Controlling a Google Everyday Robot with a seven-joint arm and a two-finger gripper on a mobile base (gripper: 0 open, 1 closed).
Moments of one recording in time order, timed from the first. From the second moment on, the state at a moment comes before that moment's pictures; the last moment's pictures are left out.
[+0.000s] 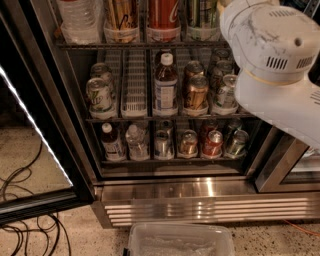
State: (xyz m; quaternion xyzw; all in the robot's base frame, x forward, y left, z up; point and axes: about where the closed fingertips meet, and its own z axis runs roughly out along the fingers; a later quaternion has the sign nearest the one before) arm 0.640 -0.170 1.109 -0.15 0.65 -0.22 0.71
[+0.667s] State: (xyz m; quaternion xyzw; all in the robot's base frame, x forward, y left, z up) arm 0.621 -0.161 1.144 -0.15 0.64 -0.20 0.73
